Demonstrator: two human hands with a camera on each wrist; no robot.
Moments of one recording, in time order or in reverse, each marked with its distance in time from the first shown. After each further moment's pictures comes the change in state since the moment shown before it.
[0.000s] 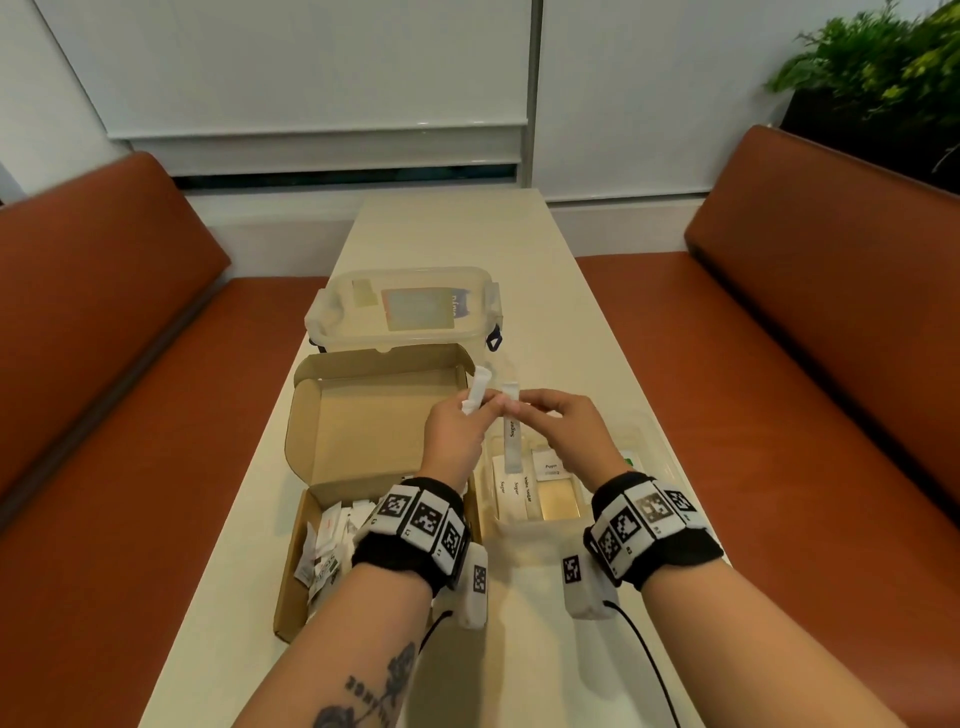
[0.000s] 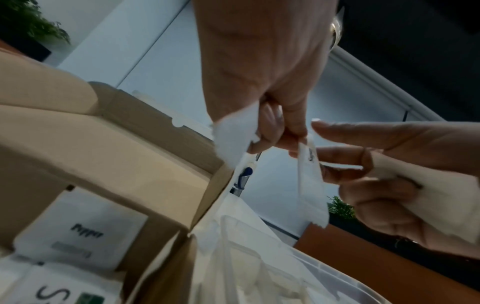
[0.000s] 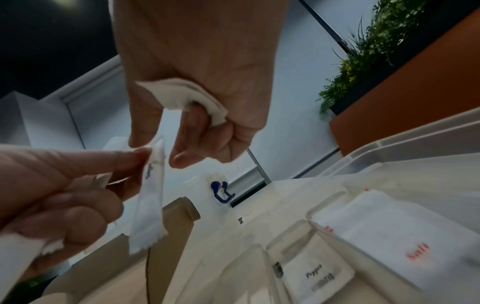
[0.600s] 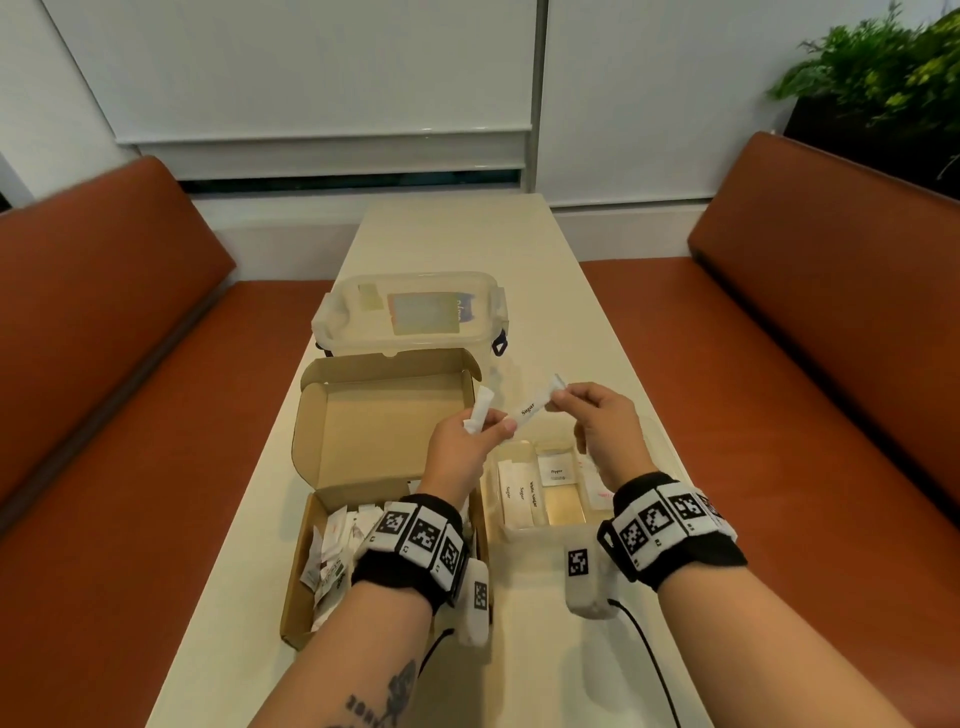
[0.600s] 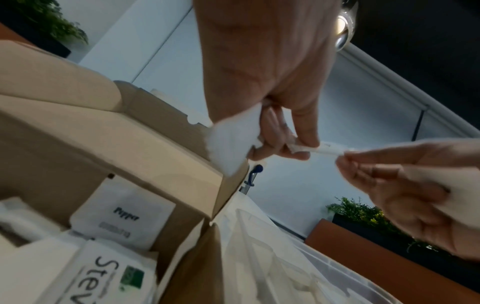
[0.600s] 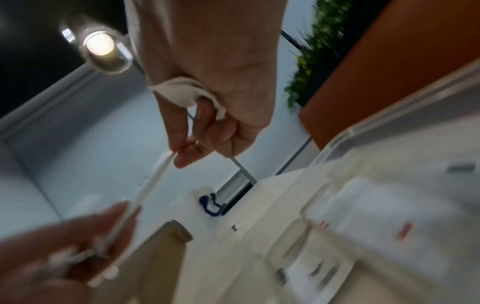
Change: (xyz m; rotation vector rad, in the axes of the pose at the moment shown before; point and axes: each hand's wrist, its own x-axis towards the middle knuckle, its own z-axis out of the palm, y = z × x) left_hand -0.004 -0.010 -0.009 0.061 -0.066 -0.049; right_hand 0.006 0.003 -0.015 0.244 0.229 0.075
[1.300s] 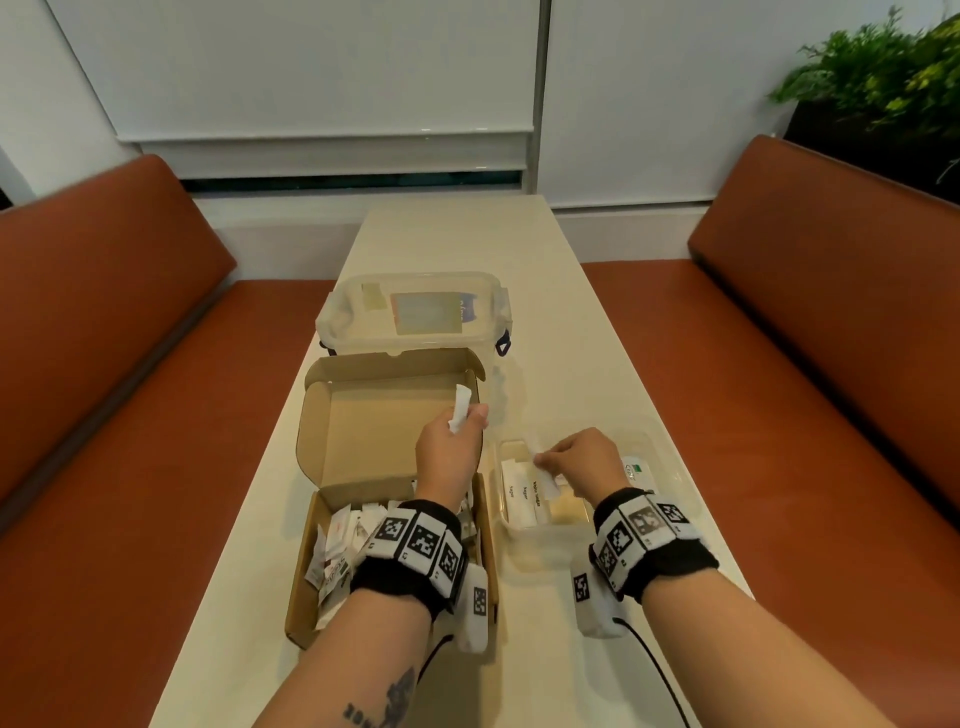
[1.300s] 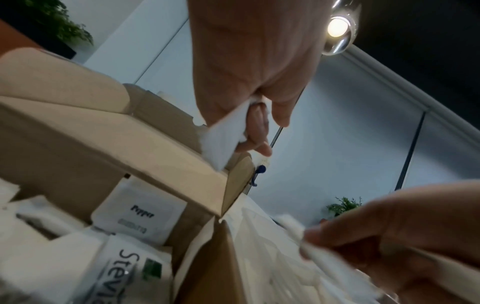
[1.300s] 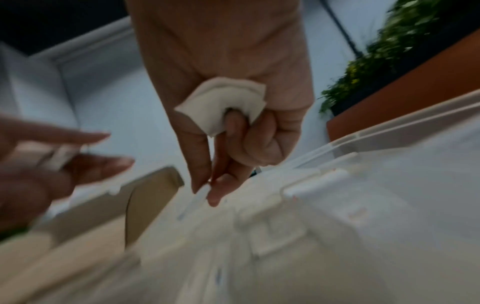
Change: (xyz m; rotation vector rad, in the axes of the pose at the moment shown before) left_hand 0.003 -0.012 -0.008 0.032 0.196 0.040; right_hand -0.003 0.035 0.014 -0.700 -0.108 0.202
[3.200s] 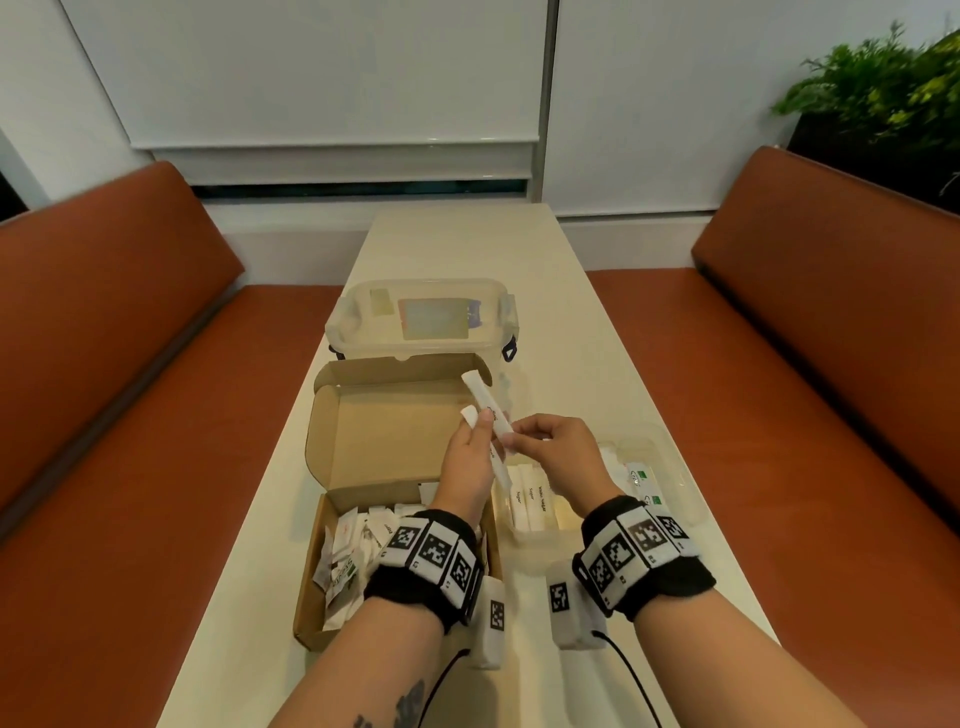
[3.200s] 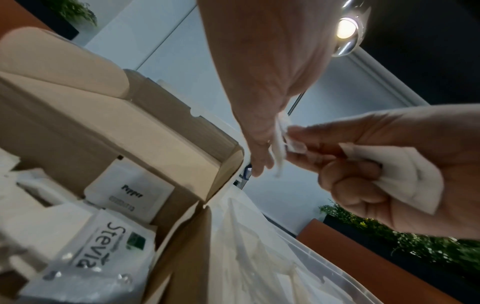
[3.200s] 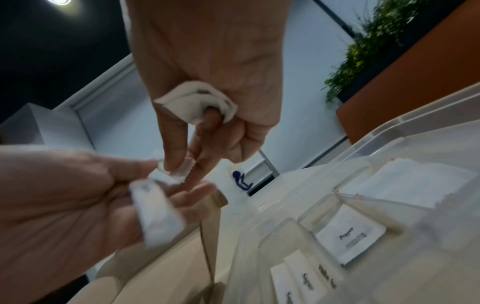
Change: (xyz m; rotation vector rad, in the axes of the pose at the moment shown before) left_hand -0.014 0.007 0.010 -0.435 -0.177 -0.128; right_hand -0.029 -0.038 0.005 0.434 -0.058 -0.245
